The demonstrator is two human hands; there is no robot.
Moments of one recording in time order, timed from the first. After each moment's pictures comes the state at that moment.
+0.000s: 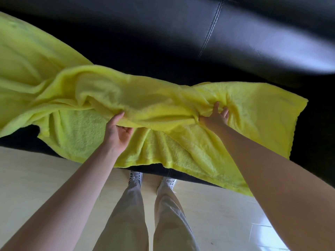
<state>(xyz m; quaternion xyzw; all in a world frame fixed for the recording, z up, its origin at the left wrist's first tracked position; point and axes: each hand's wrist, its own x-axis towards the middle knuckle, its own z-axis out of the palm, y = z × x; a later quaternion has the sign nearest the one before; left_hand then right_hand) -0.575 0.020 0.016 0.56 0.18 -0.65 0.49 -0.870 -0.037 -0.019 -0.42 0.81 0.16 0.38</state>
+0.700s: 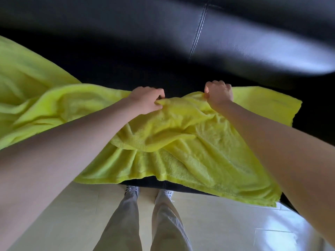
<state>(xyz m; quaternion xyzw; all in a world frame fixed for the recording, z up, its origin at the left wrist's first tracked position) -0.646 -0.122 0.006 0.50 -0.80 -0.29 -0.14 -0.899 -0.133 -0.011 -0.70 0.68 0.16 0.13</state>
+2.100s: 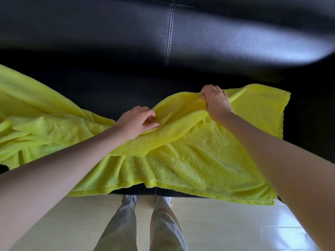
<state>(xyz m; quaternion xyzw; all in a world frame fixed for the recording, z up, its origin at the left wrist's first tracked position) -0.658 -0.075 -0.023 0.46 -0.82 -0.33 0.01 -0.949 -0.098 -0.011 -0.72 0.67 0.01 0.18</state>
